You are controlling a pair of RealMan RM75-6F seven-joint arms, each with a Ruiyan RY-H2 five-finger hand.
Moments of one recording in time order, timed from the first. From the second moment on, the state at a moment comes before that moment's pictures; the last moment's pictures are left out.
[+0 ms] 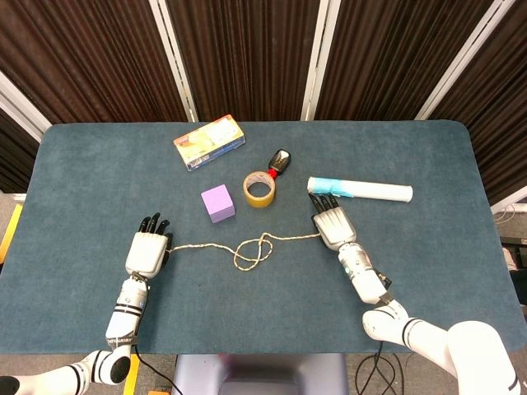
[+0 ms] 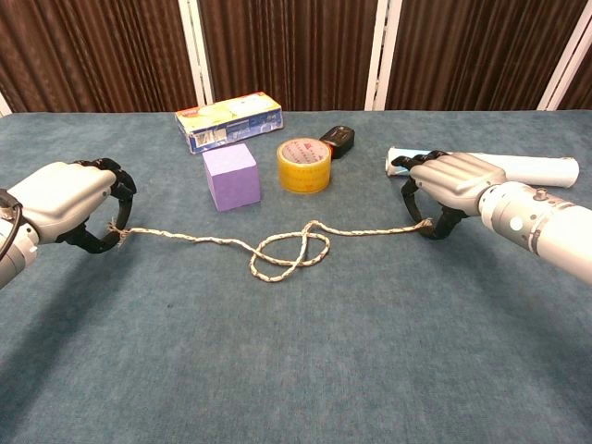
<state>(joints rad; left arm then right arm) -0.53 -1.77 -0.16 -1.17 1.23 1.19 0.54 0.75 -1.81 0.21 -0.91 -1.23 0.83 -0.40</state>
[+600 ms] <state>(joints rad) -0.53 -1.77 -0.16 -1.18 1.23 1.19 0.55 0.76 -1.79 0.20 -0.94 -1.19 0.82 -0.42</state>
